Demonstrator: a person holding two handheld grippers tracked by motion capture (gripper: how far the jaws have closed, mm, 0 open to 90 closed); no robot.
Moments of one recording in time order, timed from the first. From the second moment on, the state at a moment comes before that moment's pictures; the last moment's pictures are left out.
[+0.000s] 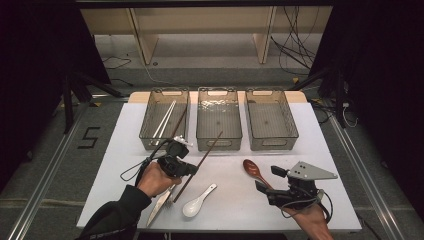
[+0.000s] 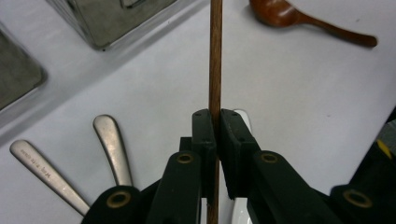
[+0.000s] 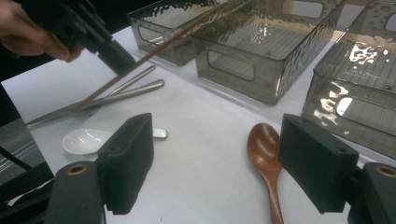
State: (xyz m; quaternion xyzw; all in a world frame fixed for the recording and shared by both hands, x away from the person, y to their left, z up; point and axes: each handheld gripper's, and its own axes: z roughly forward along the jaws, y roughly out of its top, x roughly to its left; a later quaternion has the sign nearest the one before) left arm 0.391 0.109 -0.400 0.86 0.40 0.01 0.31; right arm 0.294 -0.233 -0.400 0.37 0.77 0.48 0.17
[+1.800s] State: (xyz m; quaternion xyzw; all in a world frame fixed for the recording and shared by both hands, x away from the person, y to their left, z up) left arm 0.527 0.195 -0.340 0.79 0.47 0.17 0.35; right arm 0.295 -0.234 -0.402 0.38 0.77 0.49 0.16
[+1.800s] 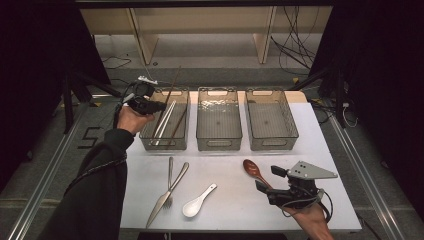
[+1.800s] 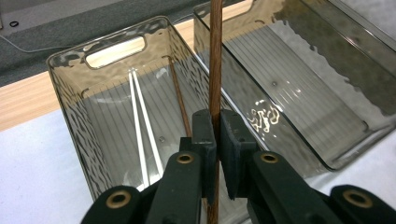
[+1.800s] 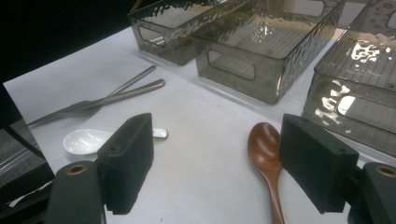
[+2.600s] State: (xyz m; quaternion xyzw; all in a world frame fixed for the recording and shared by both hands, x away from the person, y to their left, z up) left arm 0.540 0.212 -0.375 0.79 0.49 0.20 0.32; right arm 0.295 -0.234 -0.402 0.37 0.77 0.49 0.16
